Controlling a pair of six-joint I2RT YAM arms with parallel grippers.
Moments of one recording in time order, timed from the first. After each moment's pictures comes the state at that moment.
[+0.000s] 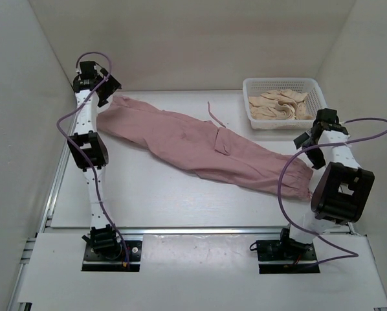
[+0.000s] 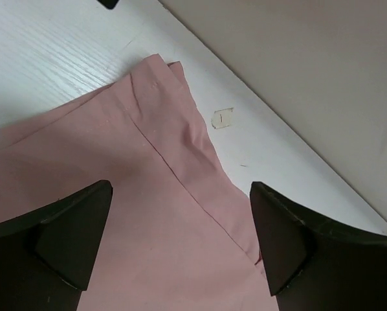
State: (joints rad) left arm 0.16 2.62 2.71 -0.82 0.08 -0.63; right arm -0.25 1.61 1.19 -0.74 0.23 0.72
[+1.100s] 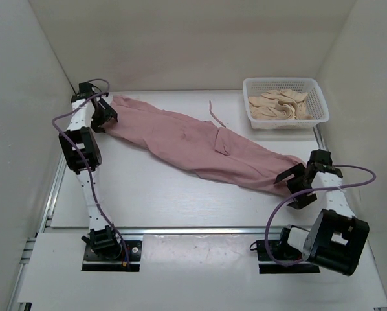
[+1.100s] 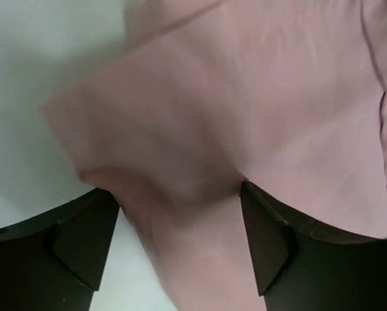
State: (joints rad) left arm 0.22 2.48 2.22 -0.86 0.05 -0.53; right arm -0.29 1.16 0.67 -0.82 -0.14 0.76
